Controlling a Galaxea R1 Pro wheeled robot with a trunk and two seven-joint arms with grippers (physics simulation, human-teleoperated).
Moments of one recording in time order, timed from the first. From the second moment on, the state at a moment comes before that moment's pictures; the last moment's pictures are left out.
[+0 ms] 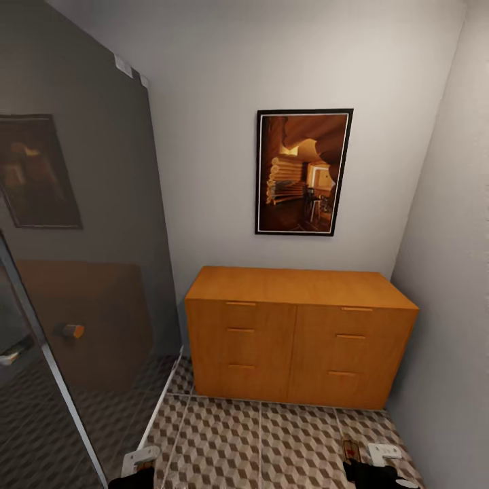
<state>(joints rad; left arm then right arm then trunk) -0.54 0.06 0.37 0.08 -0.15 -0.22 0.02 -0.51 -0.12 -1.03 -0.10 0.94 -0.10 0.16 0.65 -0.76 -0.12</state>
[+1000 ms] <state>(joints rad) -0.54 0.06 0.37 0.08 -0.15 -0.22 0.02 -0.51 -0.12 -1.03 -0.10 0.94 -0.10 0.16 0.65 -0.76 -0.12</state>
